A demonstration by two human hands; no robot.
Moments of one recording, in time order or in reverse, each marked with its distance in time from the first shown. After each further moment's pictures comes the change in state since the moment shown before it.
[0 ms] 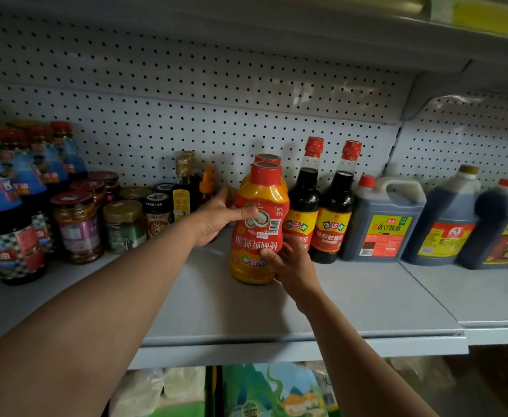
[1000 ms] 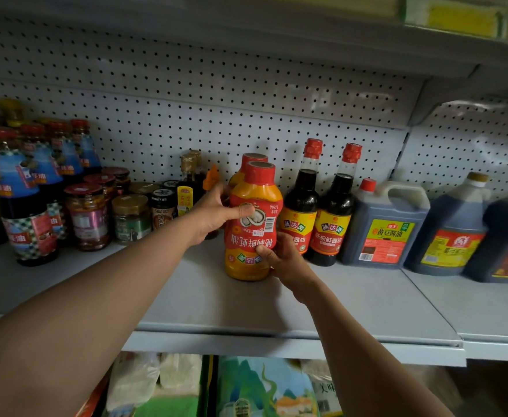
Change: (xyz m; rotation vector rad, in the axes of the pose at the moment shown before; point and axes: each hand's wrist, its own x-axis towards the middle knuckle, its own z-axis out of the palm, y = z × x) left_hand -0.022 0.012 0.017 0.165 0.219 0.013; right_hand 0.009 -0.012 -0.012 0.008 -0.238 0.121
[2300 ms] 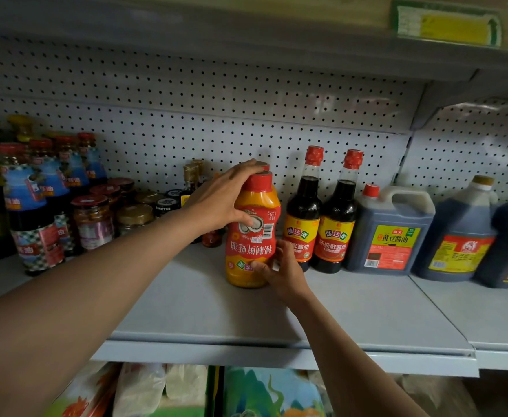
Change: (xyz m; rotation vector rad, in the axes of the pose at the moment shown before) left_hand -0.007 0.046 -0.008 0.960 0.054 0.491; right_hand 0.010 0.023 0.009 -0.200 0.109 -0.127
